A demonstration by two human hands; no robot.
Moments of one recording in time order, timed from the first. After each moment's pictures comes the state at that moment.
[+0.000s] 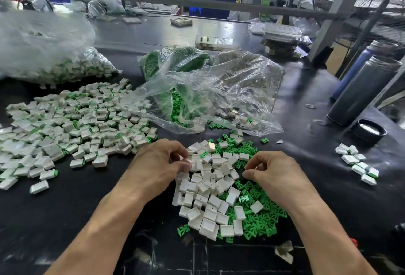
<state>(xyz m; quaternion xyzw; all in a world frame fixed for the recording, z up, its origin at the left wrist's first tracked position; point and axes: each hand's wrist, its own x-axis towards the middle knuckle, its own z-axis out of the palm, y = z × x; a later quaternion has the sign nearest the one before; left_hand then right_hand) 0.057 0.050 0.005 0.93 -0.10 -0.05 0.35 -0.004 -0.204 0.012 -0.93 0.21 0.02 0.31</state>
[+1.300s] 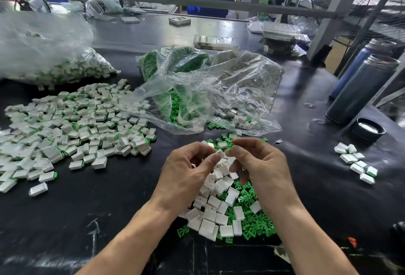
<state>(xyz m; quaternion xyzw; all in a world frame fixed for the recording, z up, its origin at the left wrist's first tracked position) 0.029 0.003 -0.004 0.78 -0.16 -0.01 0.60 -0.004 -0.168 0.005 -0.68 0.10 -0.13 0.71</state>
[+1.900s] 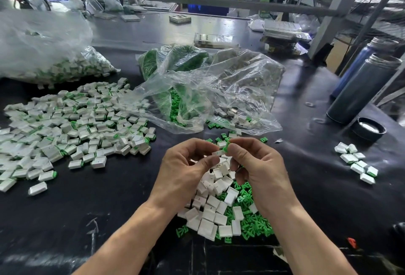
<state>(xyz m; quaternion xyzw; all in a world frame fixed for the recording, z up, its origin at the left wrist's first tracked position) 0.031 0.001 0.000 0.72 -0.14 -0.05 0.68 -0.005 -0.165 0.006 -0.63 0.07 -0.11 0.77</state>
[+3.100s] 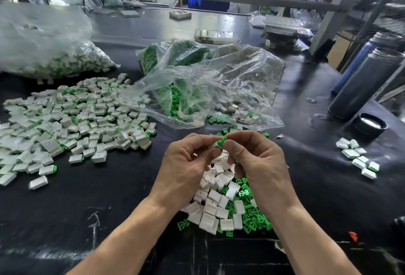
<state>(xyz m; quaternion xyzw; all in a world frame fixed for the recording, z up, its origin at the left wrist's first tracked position) 0.024 0.001 0.005 0.71 -0.17 -0.02 0.68 -0.011 -0.158 0.007 -0.67 0.00 -0.13 0.73</state>
